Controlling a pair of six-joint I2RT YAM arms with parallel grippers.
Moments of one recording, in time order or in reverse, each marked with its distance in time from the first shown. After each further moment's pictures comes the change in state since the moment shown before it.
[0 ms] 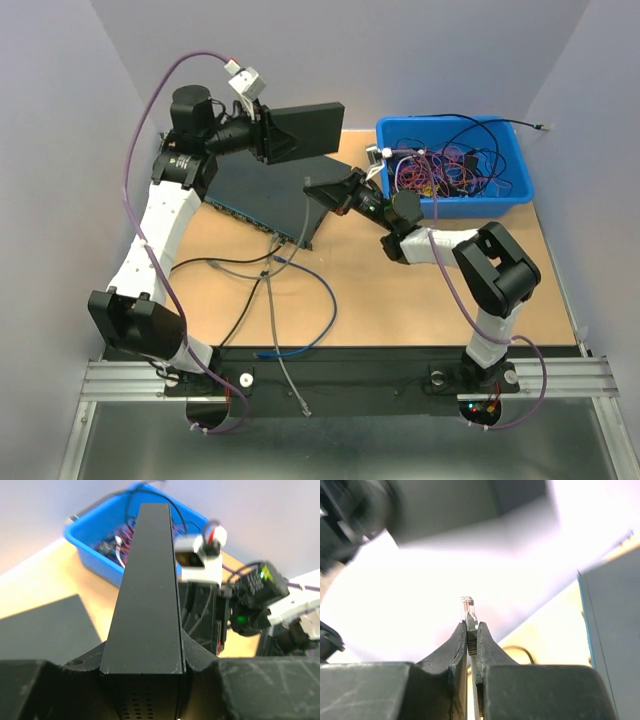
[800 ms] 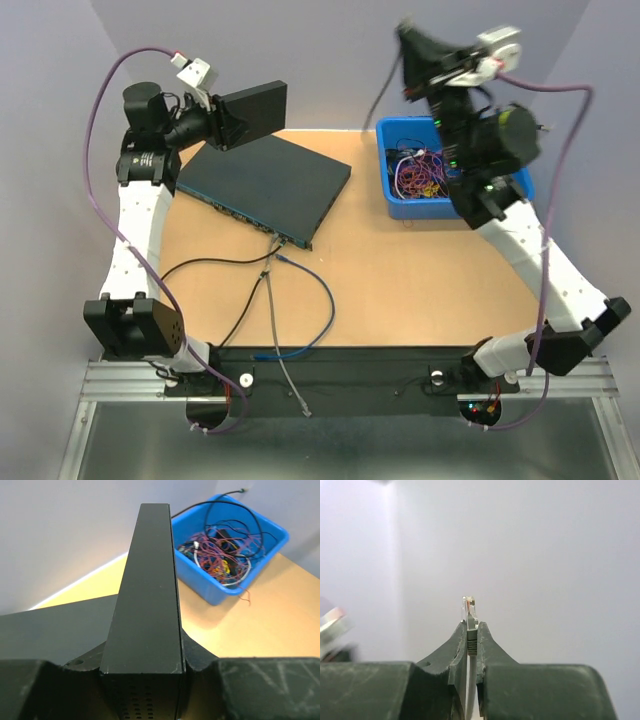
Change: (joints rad) left arm 0.218 -0.002 0.040 -0.029 -0.052 0.125; right arm 0.013 -0.418 0.631 -0.876 0.499 -1.014
